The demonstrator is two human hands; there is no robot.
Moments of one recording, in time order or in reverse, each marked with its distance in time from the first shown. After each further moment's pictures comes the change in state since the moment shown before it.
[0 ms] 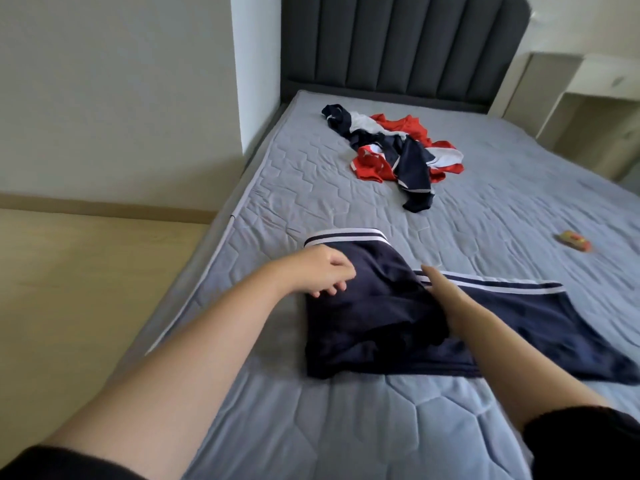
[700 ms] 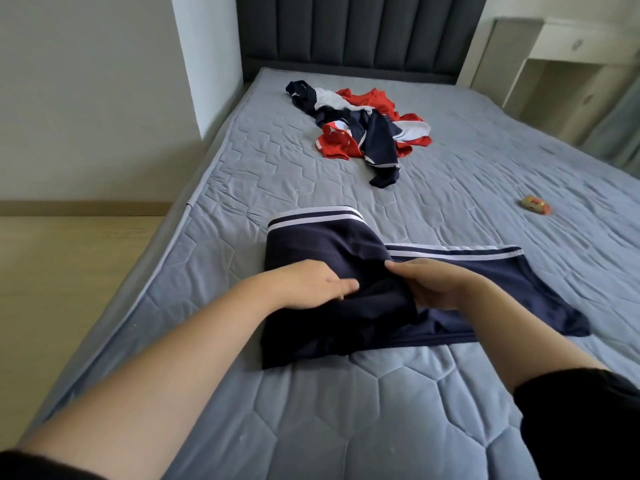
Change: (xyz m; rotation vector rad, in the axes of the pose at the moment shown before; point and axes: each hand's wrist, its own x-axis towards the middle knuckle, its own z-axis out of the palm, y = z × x) left_hand 0.017 0.008 0.052 0.388 -0.122 0.079; right_hand -0.021 0.000 -0.041 -0.224 -0.407 0.027
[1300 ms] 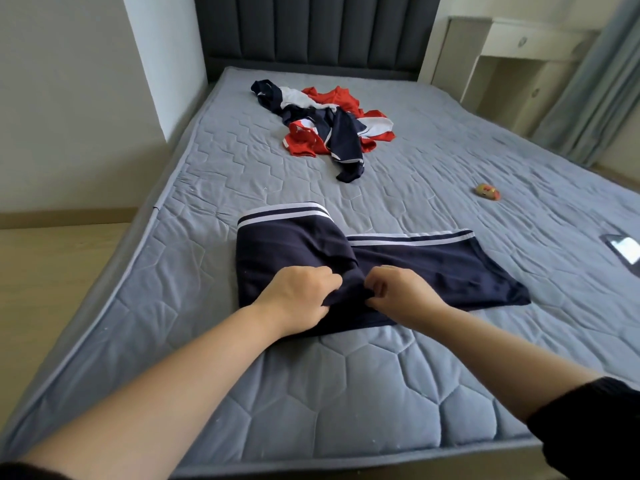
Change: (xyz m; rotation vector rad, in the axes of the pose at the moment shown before) left_hand -0.006 0.020 0.049 0.464 0.513 0.486; right_hand -0.046 0.045 0.024 -1.033 0.590 -0.395
